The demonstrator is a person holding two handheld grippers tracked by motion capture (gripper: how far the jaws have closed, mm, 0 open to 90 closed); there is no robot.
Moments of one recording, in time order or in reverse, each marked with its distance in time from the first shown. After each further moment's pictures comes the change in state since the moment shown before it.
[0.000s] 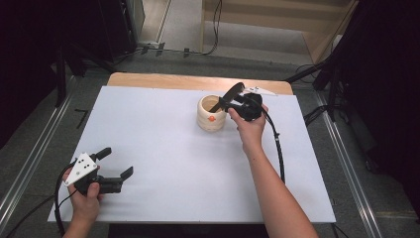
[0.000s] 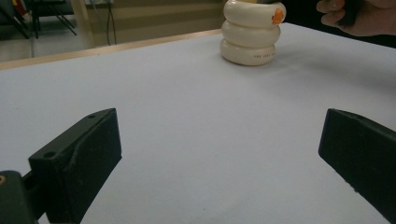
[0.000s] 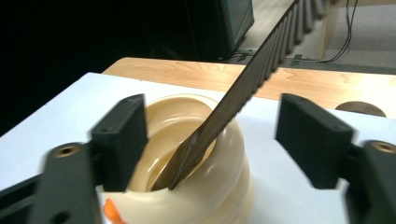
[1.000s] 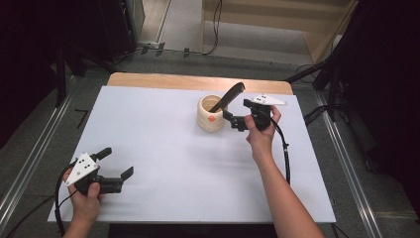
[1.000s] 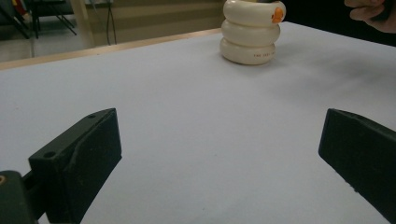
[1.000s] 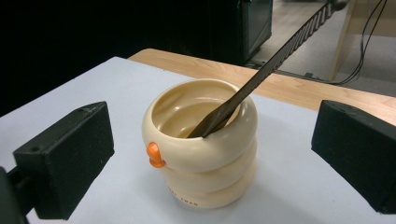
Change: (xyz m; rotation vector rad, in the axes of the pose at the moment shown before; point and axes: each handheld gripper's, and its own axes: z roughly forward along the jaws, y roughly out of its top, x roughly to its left) left arm -0.001 0.000 0.000 0.003 0.000 0.006; right arm 0.010 -0.011 -0.044 -0.021 0.056 -0.152
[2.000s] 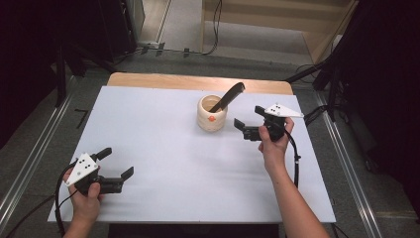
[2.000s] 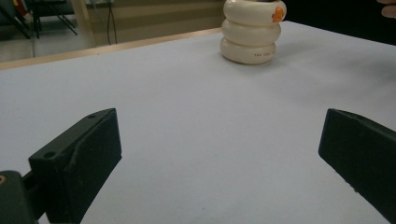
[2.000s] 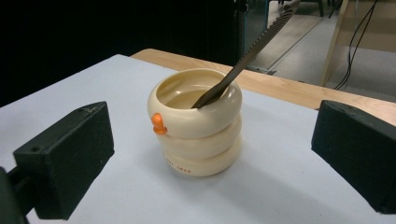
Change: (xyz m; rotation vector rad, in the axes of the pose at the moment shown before) left arm -0.001 0.000 0.001 -0.002 0.004 -0.003; right arm -0.002 -0.014 -0.045 -0.030 -0.009 -0.039
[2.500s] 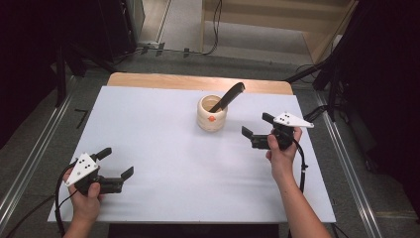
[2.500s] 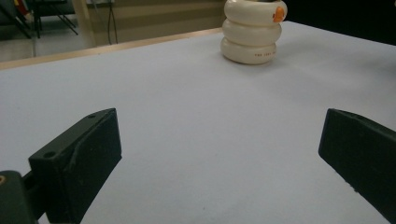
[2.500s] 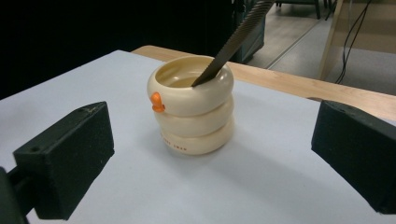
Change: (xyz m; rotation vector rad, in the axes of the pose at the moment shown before) left arm 0.000 0.000 0.000 0.002 0.002 0.000; right arm -0.005 -0.017 -0.026 -0.012 -0.007 -0.007
